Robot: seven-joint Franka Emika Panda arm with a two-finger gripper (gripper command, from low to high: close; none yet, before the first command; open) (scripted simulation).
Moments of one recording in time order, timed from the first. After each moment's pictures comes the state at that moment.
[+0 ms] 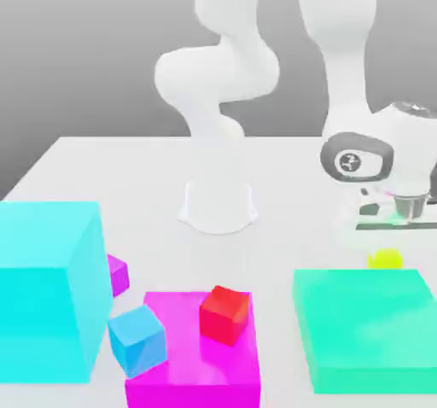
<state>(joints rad) 0.28 0.21 0.53 -2.75 -0.43 2.92 2.01</state>
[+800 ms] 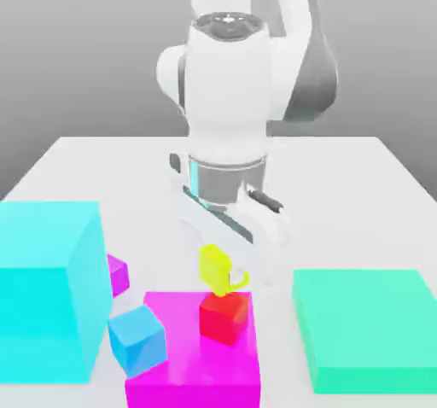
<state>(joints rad) -0.30 -0.05 0.31 -2.58 0.02 2.53 1.76</state>
